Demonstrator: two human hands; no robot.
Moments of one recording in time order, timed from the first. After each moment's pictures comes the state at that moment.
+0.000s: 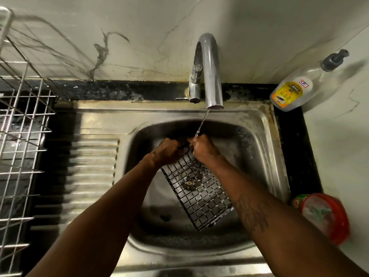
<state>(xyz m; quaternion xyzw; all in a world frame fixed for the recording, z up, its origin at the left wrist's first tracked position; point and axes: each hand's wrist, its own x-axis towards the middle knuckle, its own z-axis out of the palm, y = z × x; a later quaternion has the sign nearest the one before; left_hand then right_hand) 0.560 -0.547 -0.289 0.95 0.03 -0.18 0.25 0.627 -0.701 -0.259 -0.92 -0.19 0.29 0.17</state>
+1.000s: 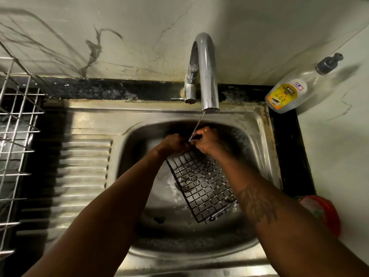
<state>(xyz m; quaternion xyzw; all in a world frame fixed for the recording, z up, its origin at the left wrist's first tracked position) 0.603 -0.566 -0.297 0.91 0.09 -0.27 0.31 0.662 -0.710 -0.259 -0.92 -0.07 0.31 0.23</state>
